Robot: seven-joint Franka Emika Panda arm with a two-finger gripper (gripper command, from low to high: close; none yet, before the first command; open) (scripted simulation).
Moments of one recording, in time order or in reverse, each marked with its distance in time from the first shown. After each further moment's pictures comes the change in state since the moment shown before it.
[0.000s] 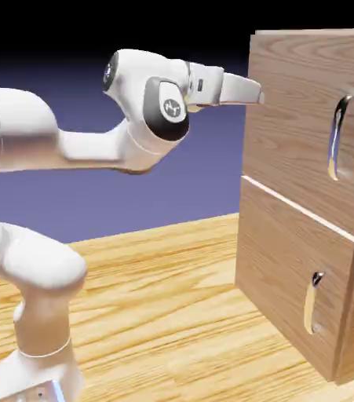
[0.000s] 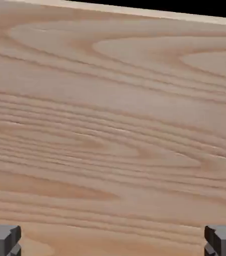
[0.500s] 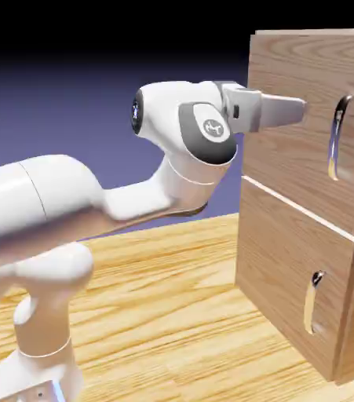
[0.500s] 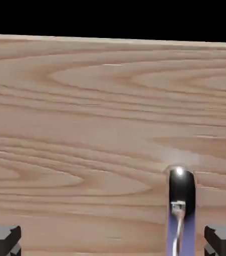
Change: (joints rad) arm 0.310 -0.217 -0.350 0.162 -0.652 -0.040 0.332
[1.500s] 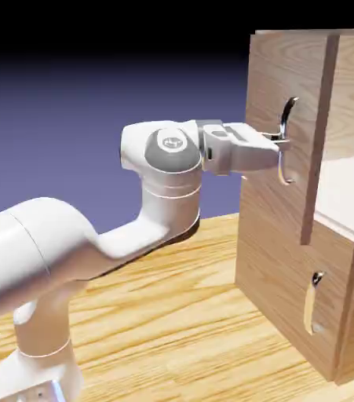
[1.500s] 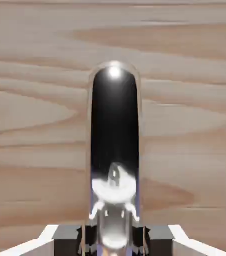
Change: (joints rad) arm -0.142 -0.178 0.203 -0.349 -0.326 -0.587 0.434
